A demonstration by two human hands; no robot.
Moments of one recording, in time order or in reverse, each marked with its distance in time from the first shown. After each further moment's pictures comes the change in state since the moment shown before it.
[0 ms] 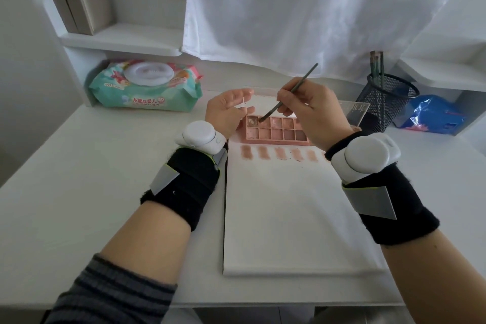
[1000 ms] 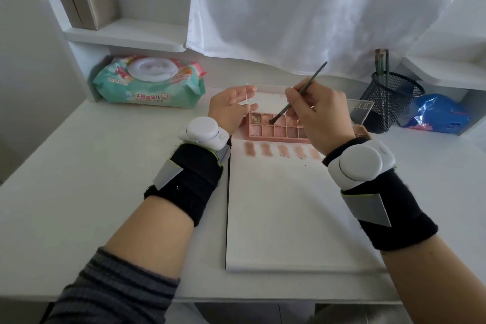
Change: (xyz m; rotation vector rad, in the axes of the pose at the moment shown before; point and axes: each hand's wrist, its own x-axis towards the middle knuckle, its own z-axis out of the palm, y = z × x) left_hand -0.001 0.005 0.000 -0.006 0.009 -0.048; right_hand -0.008 0.004 0.007 -0.069 0.177 -0.062
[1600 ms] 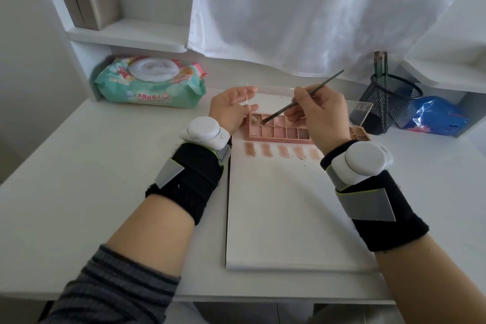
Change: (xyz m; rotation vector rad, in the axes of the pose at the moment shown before) left_hand 0.002 0.000 0.001 -0.049 0.003 -0.017; right_hand 0.001 0.005 0.006 0.324 0.070 0.316
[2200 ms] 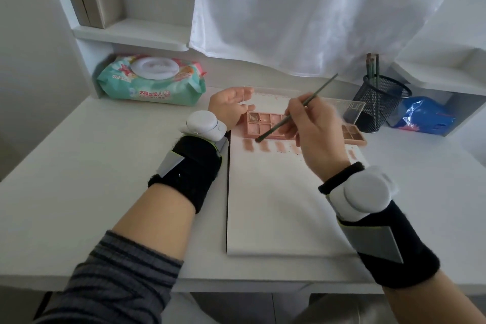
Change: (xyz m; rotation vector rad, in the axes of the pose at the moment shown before) left_hand 0.000 -0.002 -0.007 0.122 -0.042 0.019; right_hand -0.048 -0.016 -0.001 -0.026 -0.073 -0.087
